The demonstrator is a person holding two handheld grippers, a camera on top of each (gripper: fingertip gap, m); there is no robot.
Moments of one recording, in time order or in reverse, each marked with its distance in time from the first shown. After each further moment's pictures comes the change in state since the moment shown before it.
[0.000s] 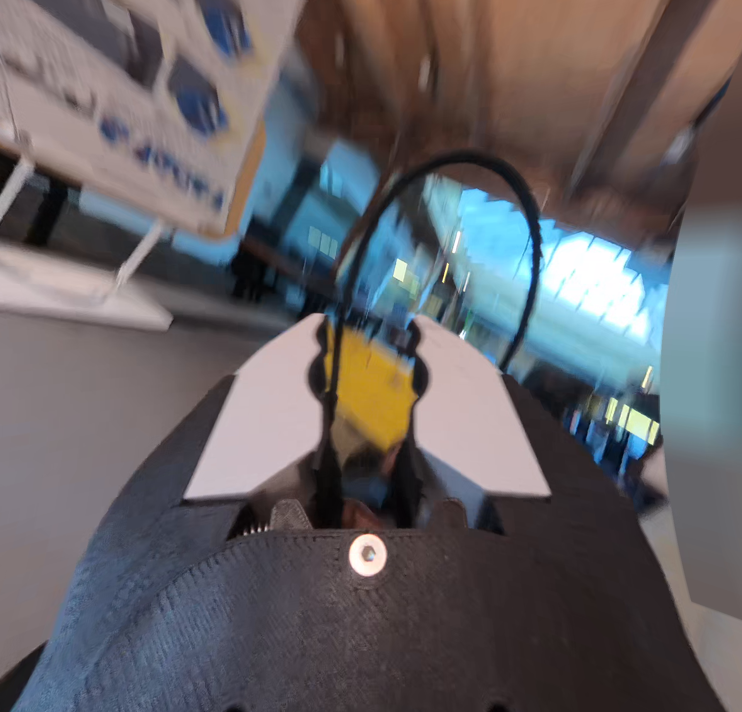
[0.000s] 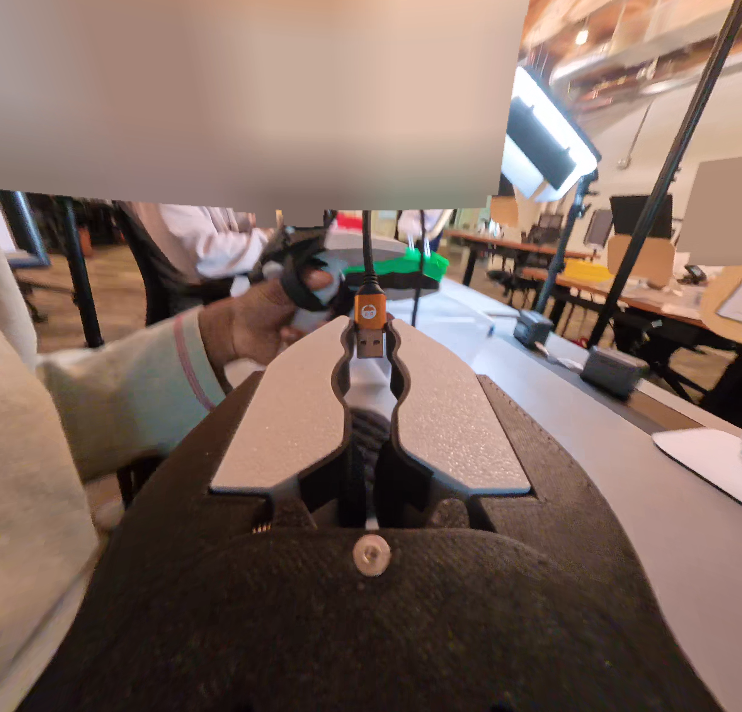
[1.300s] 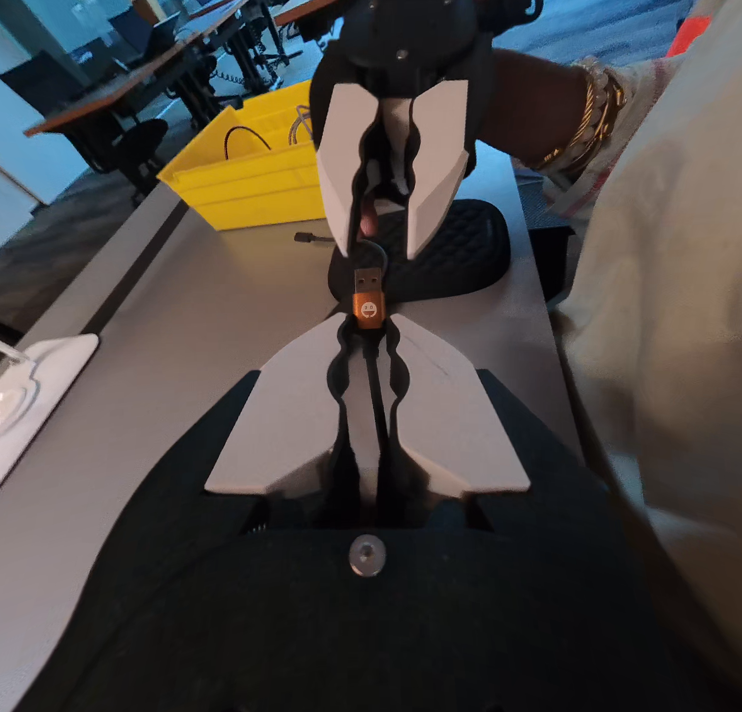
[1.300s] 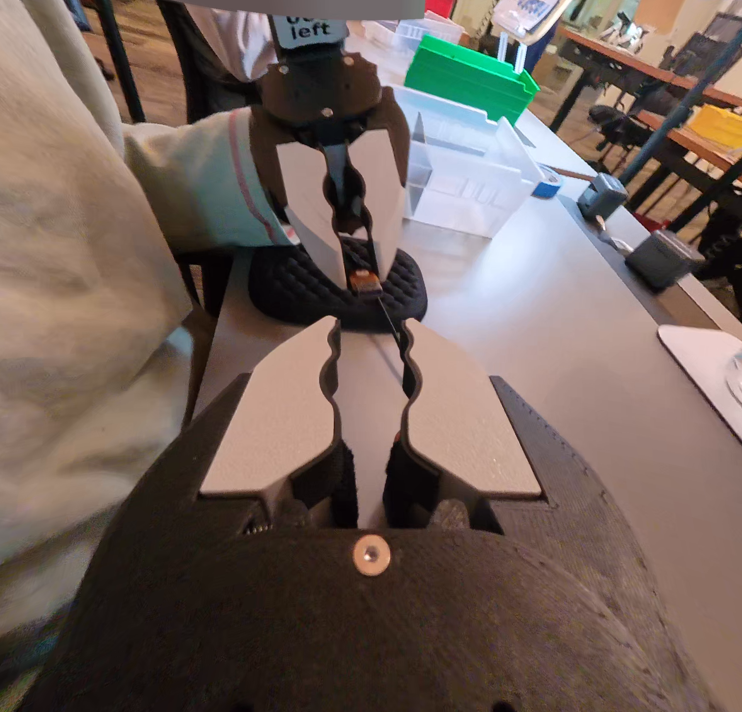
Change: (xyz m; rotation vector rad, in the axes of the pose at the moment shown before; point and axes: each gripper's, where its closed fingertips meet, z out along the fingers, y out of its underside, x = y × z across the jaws) left arm 0.054 0.139 0.002 -0.775 0.353 0.846; right arm -0.005 0.031 -0.085 -0.496 -0.195 -0.101
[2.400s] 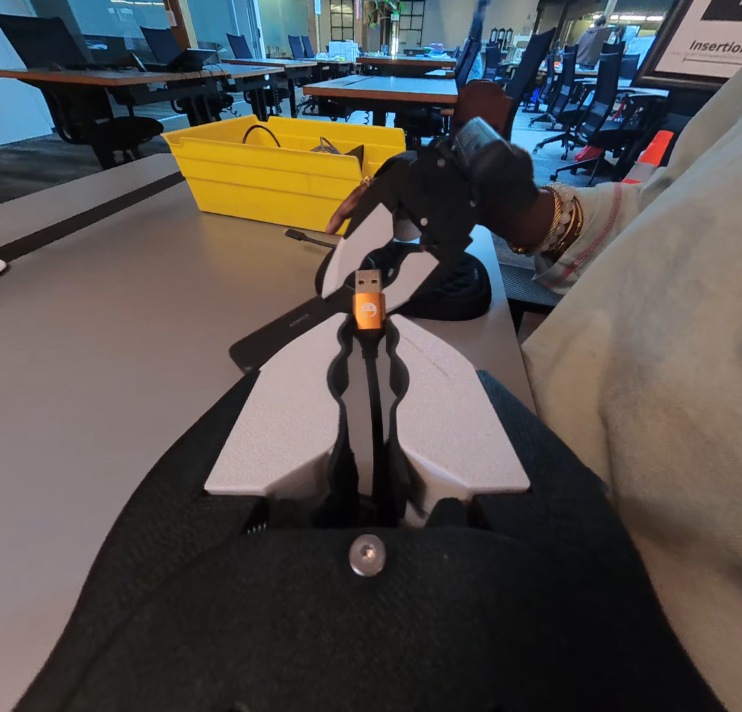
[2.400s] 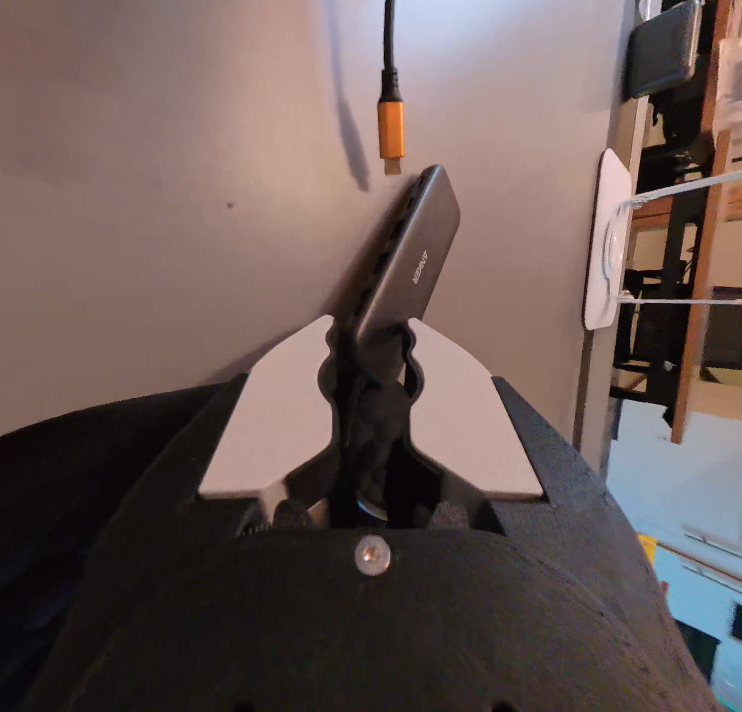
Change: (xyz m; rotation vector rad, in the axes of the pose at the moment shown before) left arm -0.009 0.029 -0.006 0.208 0.033 -0.331; right arm 0.043 0.139 -0.009 -0.742 0.256 -0.437
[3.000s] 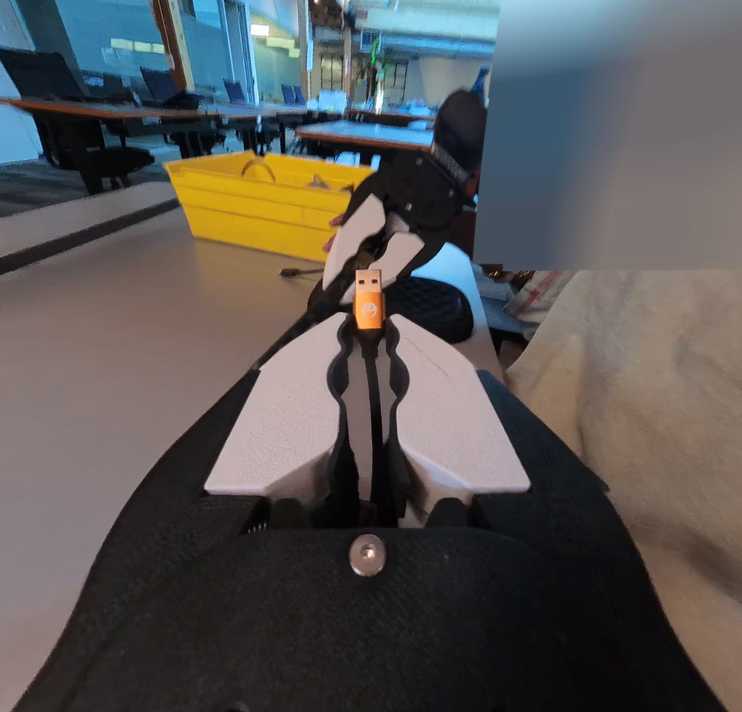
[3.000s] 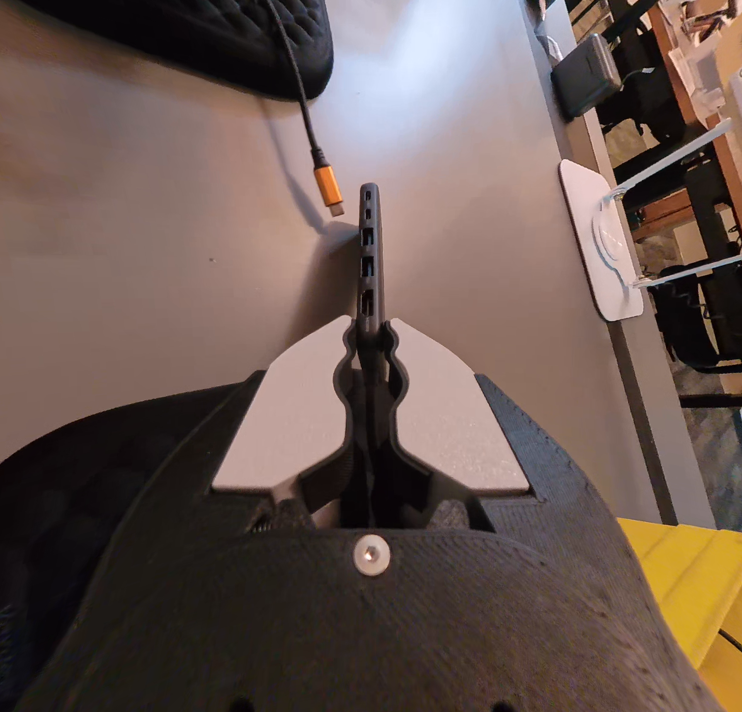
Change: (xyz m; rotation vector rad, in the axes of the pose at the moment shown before) left arm 0.000 -0.012 -0.009 0.105 0.043 -0.046; right arm 0.023 -0.006 -0.026 0.219 -0.002 0.267
